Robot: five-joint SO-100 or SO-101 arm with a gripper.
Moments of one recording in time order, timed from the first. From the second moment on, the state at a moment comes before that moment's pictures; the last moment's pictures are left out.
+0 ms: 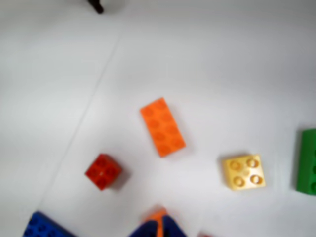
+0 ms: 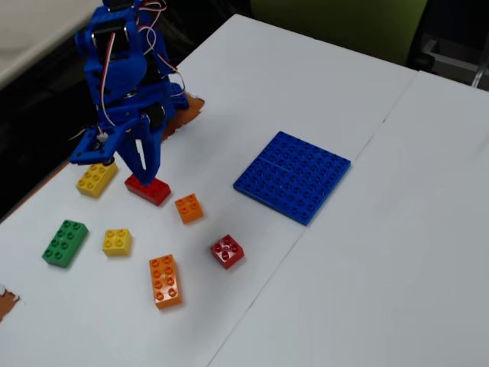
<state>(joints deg) 42.5 88.3 64.9 72.0 -65.7</state>
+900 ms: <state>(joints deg) 46.1 51.9 34.8 69.3 -95.4</state>
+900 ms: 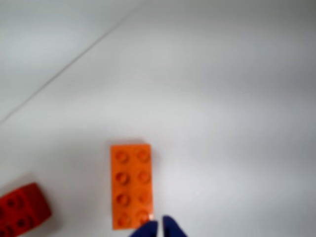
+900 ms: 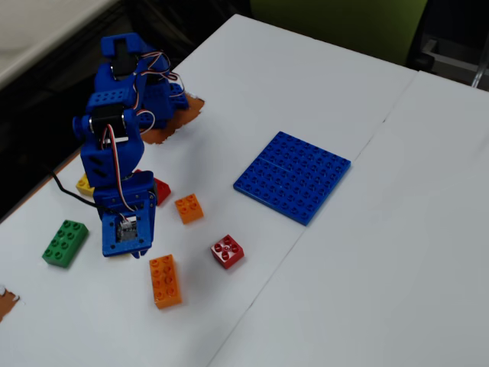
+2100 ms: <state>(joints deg) 47.7 39.7 30.0 64.7 -98.4</state>
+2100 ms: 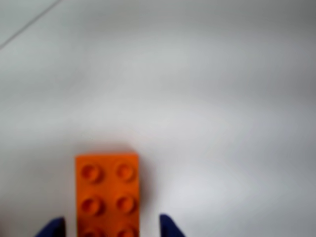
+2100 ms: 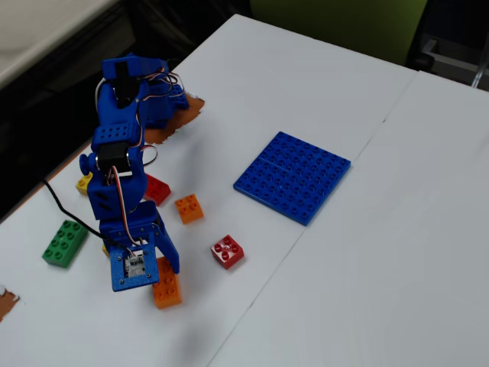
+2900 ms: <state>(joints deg) 47.4 35.9 29.7 61.7 -97.0</state>
